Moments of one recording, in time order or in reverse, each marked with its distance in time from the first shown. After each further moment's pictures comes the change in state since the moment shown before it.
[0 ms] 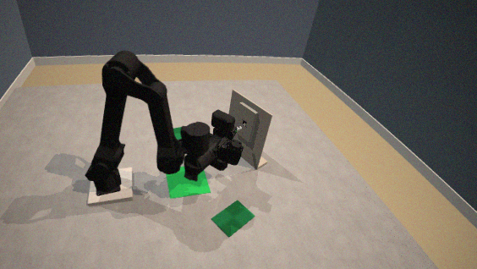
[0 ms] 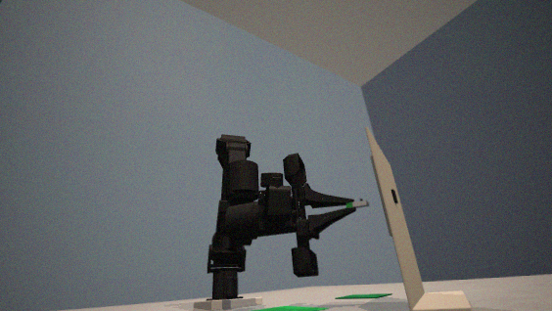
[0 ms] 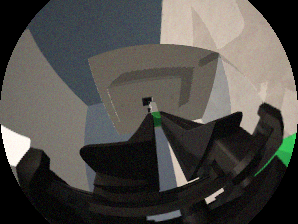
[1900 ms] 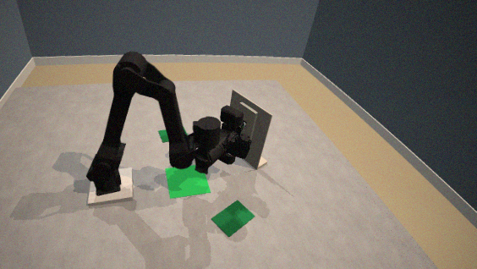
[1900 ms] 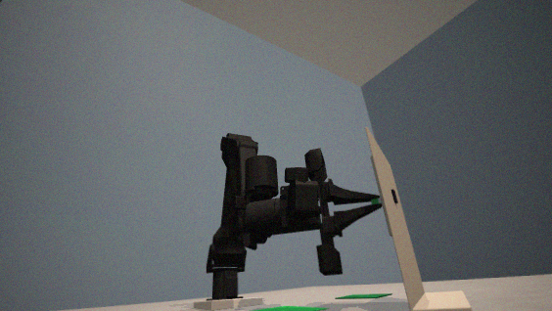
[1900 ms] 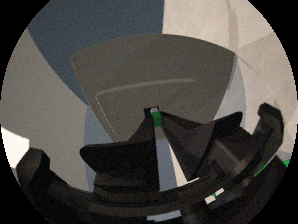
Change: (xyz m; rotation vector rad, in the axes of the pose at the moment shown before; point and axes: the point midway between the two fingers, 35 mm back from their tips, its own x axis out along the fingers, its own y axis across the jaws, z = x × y) arm 0.037 0.000 0.003 -0.002 0.012 0.002
